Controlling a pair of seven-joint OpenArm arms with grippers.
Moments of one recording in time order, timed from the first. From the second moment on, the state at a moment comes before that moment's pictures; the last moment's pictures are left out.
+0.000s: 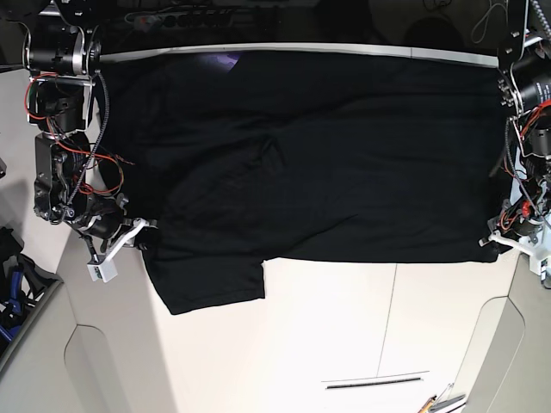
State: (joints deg) left arm -28.3 -29.9 -16.1 30.1 -19.1 -22.1 22.1; right arm 20.6 14.4 7.7 52.0 26.8 32.6 -42.6
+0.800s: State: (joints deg) left arm -27.7 -33.5 -23.0 32.9 -31.5 -30.6 30.2; right arm 14.0 14.3 10.3 80.5 29.8 32.0 -58.4
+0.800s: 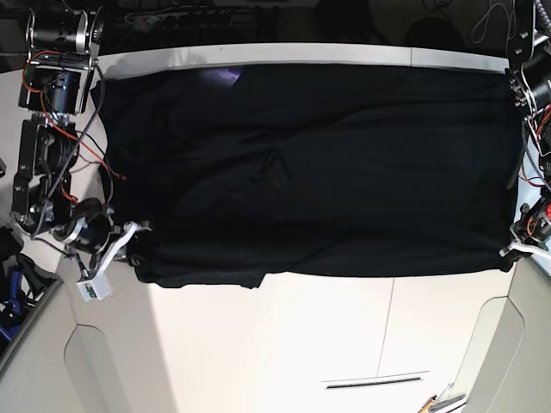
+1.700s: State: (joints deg) left arm -2.8 -36.4 -37.1 44.3 -69.9 -35.8 60.1; right arm -4.8 14.2 20.4 99.7 32.0 30.4 -70.9
